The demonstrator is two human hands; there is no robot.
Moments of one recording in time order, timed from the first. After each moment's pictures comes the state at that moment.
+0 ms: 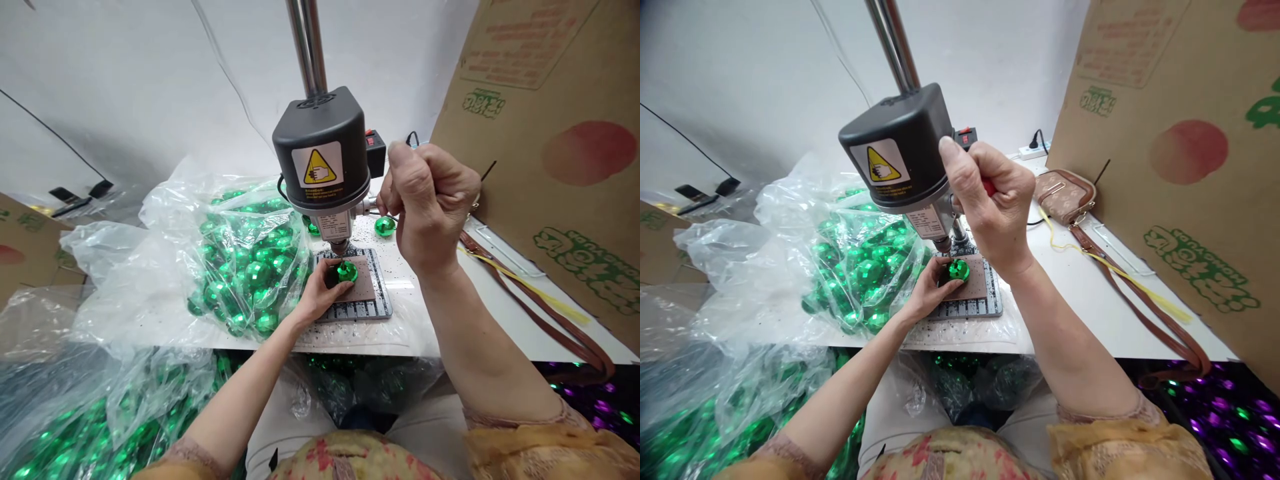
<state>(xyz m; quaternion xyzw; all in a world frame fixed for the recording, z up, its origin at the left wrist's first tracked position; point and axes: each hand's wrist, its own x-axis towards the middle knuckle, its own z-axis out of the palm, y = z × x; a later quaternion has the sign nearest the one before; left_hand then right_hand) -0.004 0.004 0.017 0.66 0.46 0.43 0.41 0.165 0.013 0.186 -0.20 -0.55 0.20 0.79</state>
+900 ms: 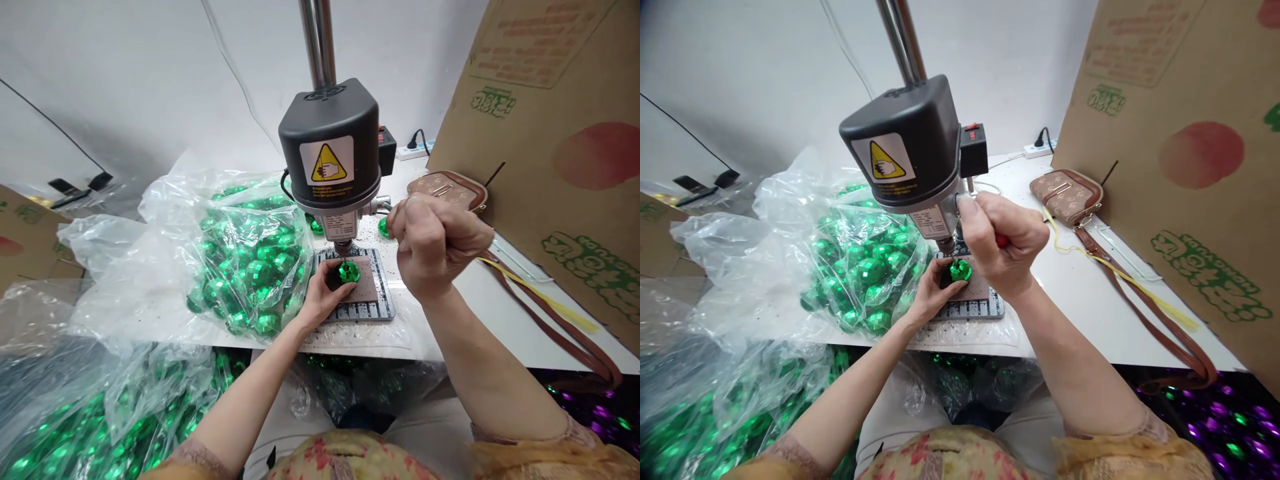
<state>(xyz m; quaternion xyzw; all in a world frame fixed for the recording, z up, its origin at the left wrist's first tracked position) 0.001 0.000 0.006 0.65 0.46 0.47 0.38 0.158 0.007 0.154 -0.15 -0.53 0.10 0.83</state>
